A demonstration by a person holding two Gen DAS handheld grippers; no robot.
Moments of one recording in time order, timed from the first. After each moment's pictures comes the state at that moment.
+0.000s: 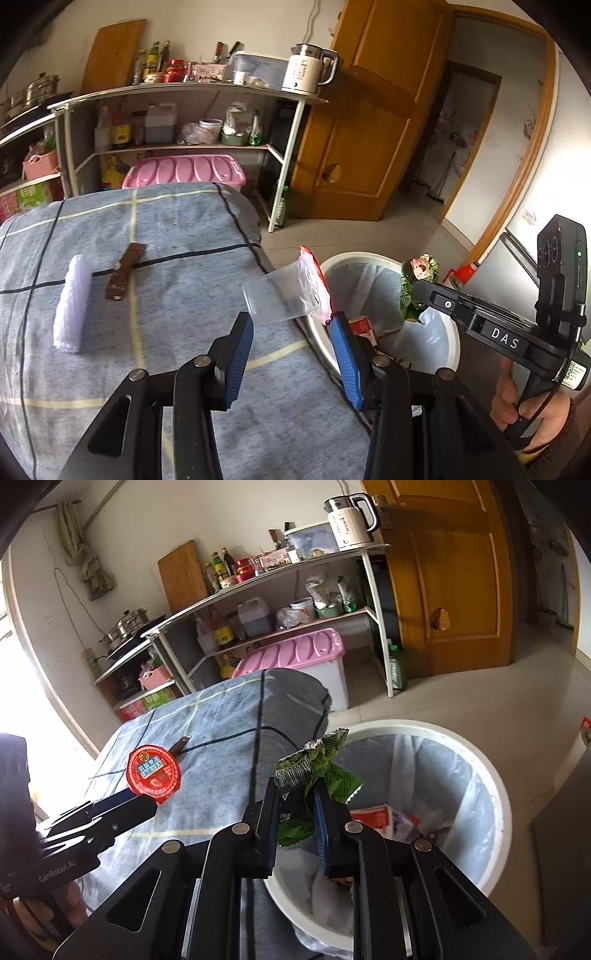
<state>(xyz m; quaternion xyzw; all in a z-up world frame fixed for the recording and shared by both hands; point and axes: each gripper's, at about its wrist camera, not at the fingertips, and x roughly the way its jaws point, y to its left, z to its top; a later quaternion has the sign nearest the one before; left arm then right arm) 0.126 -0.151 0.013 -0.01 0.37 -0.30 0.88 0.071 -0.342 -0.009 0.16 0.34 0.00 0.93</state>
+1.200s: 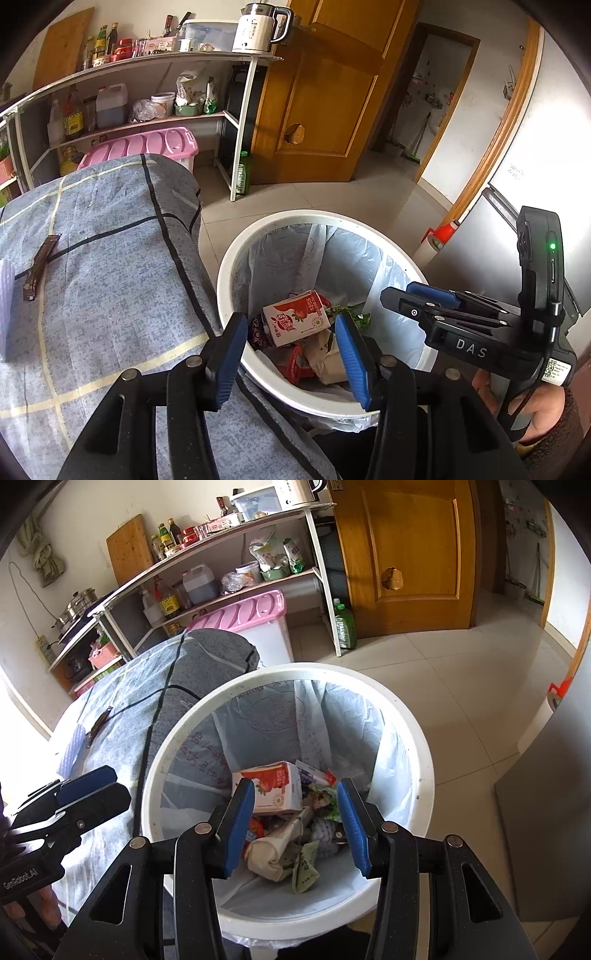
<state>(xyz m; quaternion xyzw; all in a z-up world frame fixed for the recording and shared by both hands) 0.121 -0.224 -0.021 0.02 0.42 -0.34 0.84 0.063 -0.399 -0.052 0.16 0.41 -0.06 0.89</state>
